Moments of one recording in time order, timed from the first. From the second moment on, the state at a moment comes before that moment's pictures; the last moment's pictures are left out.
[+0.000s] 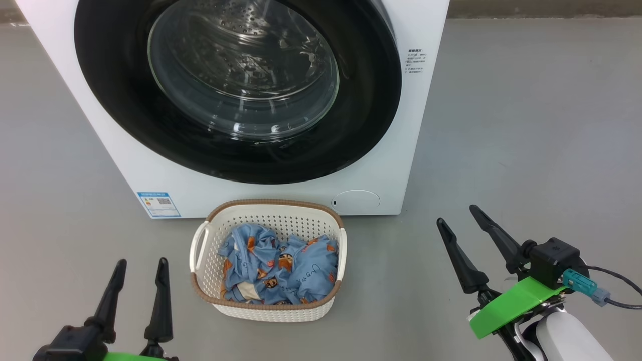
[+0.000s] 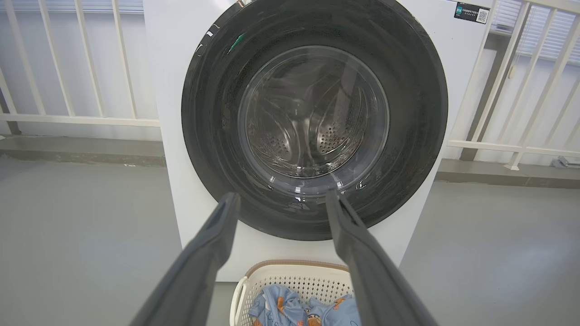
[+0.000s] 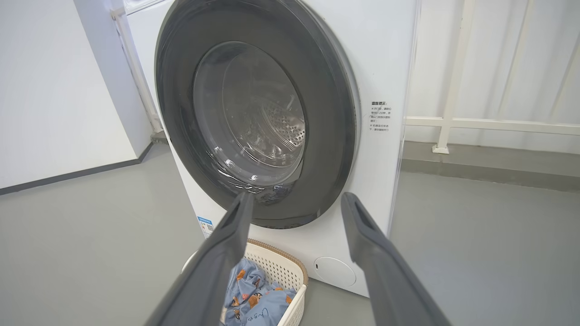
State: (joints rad) left arm -0.01 0.05 -0.01 0.10 -0.21 -0.13 -0.25; right arm -0.23 -0.24 0.26 0.24 0.38 0.13 -0.25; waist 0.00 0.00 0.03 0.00
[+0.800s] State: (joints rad) left arm -0.01 0.05 -0.01 0.12 -0.23 -0.13 -0.25; right arm -0.23 -0.24 0.25 0.25 0.39 0.13 -0.25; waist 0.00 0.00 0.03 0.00
